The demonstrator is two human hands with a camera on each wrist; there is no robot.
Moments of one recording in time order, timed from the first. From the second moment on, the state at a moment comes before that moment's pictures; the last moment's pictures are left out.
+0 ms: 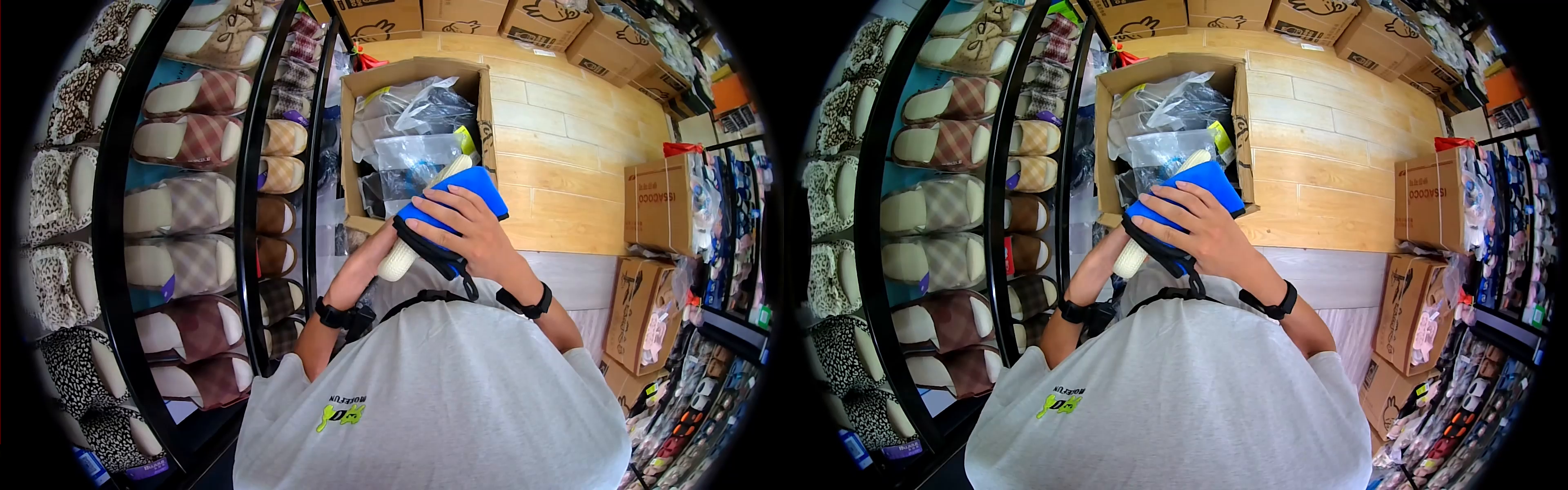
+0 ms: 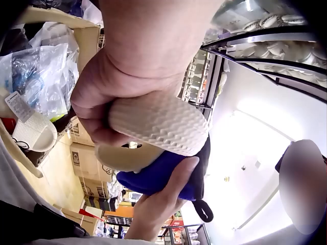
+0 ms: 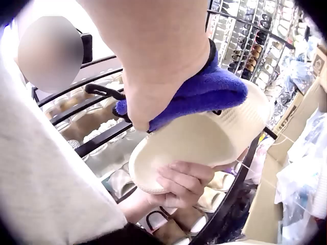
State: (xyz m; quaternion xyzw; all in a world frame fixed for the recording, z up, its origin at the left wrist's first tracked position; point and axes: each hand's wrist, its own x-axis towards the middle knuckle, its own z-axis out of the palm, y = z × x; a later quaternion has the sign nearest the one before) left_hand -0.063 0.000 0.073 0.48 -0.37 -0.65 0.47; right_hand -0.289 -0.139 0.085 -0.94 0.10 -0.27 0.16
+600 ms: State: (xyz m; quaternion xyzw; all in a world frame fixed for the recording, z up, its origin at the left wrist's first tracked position) left_hand -0.072 -0.018 0.104 0.48 -0.33 -0.68 0.45; right_hand -0.291 -0.149 0.077 -0.89 0.22 -0.35 0.19
